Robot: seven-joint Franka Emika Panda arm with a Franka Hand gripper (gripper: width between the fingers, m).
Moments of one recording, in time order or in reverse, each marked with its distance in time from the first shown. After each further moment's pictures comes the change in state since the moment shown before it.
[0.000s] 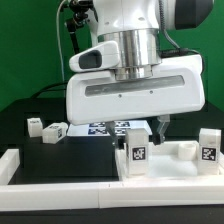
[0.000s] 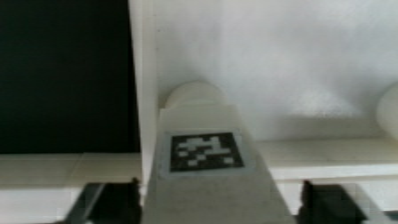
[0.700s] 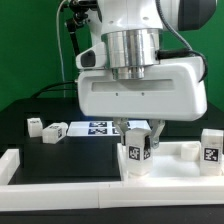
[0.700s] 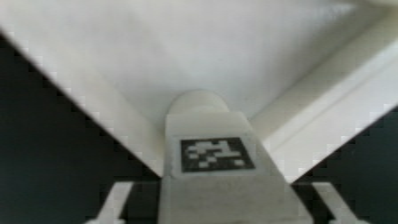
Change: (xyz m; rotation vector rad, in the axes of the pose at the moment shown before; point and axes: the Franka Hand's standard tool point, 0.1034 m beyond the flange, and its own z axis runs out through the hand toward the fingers) arm 0.001 -0.002 0.001 -0.016 0.016 0.791
